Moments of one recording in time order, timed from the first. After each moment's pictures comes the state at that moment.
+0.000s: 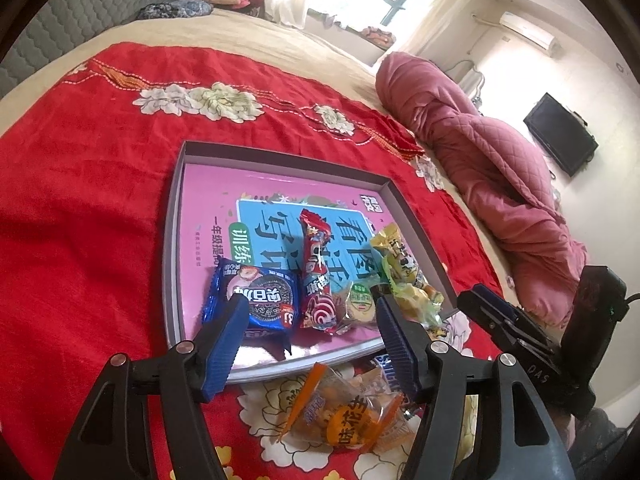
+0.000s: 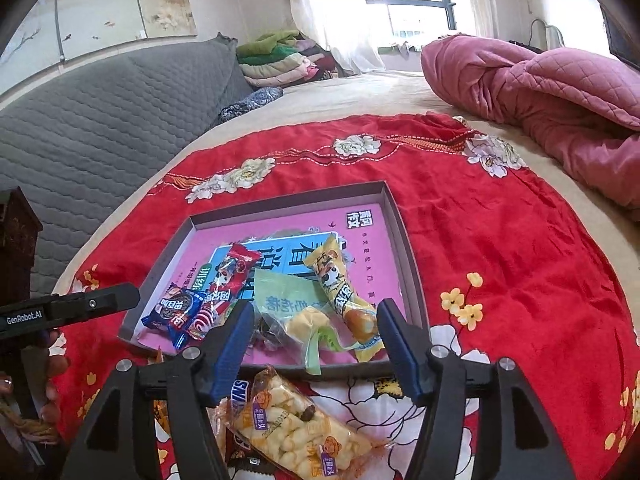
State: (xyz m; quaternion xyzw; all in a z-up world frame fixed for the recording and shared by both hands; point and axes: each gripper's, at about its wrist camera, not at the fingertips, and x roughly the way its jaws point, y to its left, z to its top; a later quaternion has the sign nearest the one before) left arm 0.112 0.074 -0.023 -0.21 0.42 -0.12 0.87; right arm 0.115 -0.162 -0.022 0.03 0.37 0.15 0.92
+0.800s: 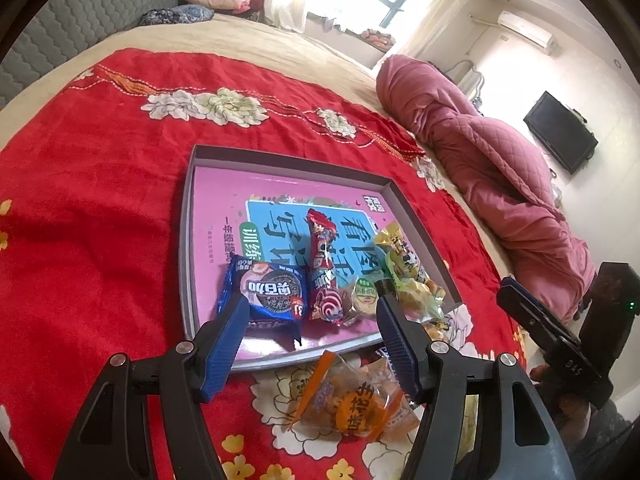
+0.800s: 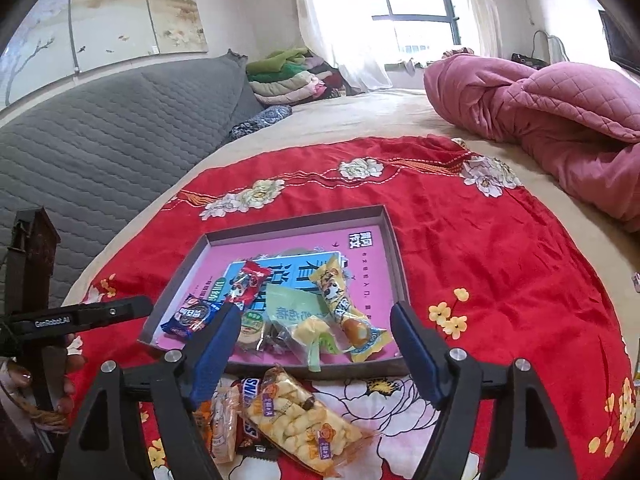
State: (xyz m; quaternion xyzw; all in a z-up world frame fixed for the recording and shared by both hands) left arm 0.101 0.081 -0.021 -0.20 0.42 -0.12 0.88; right arm 0.096 -0.176 0.001 0.03 0.34 0.17 0.93
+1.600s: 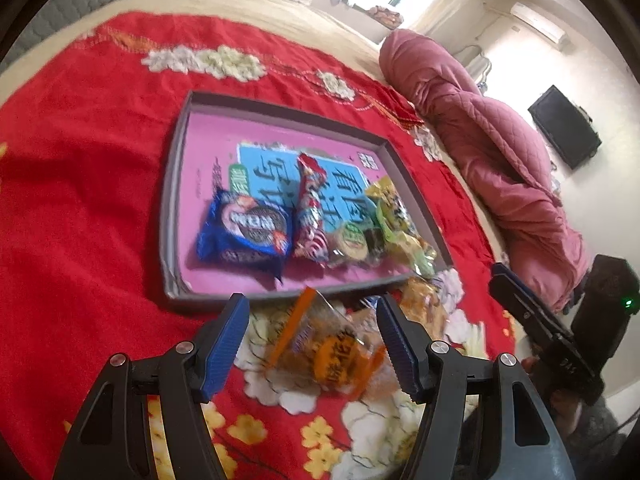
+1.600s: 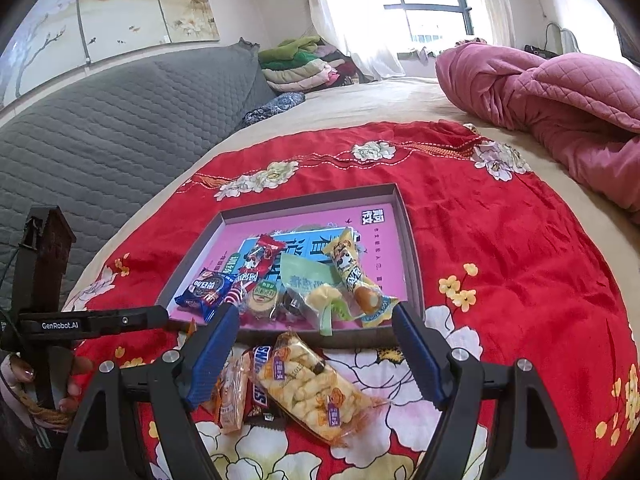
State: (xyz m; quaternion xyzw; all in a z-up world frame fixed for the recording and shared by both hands) left arm 0.081 0.065 -0.039 -0.23 0.47 -0.13 0.84; right arm 0.079 -0.179 -0.008 0.03 0.36 0.20 0.91
